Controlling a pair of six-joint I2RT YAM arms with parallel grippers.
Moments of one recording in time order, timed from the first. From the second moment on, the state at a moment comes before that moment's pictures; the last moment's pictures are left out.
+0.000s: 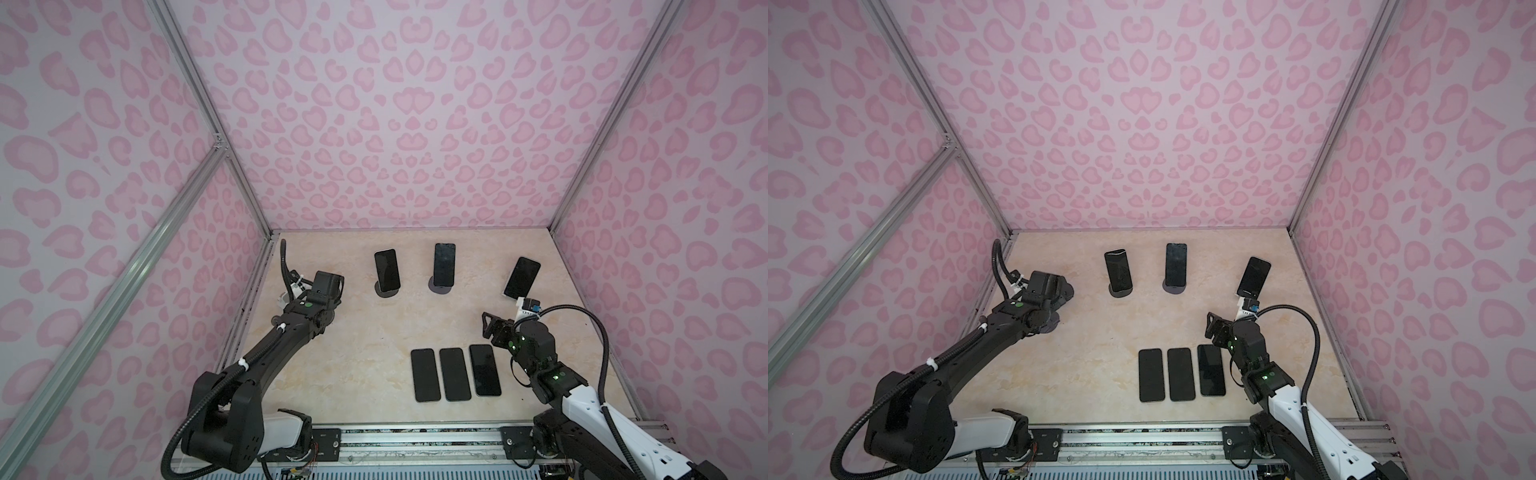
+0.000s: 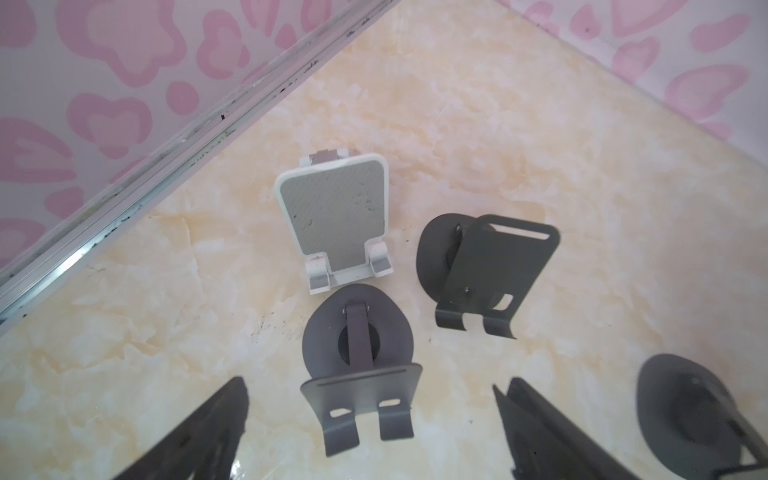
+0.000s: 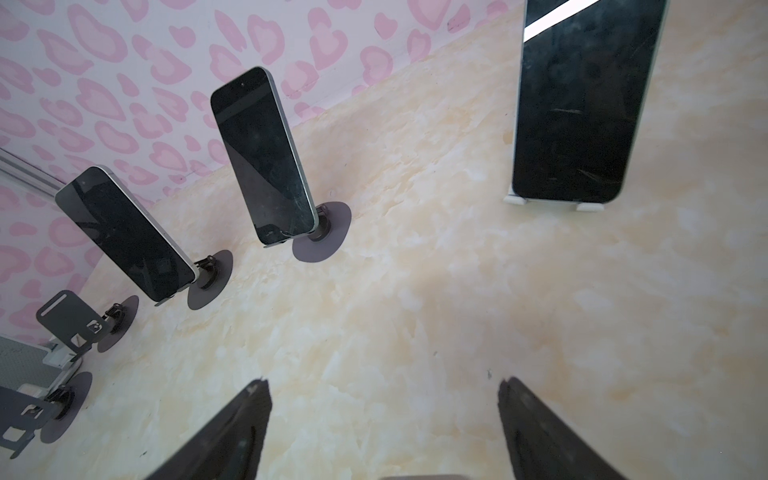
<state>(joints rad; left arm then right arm) -0.29 1.29 0.87 -0.54 -0.58 -0.83 0.39 0.77 0.27 0.05 0.18 0.59</state>
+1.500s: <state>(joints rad) -0.37 0.99 0.92 -0.34 0.22 -0.61 0.39 1.05 0.61 -0.23 0.32 0.50</state>
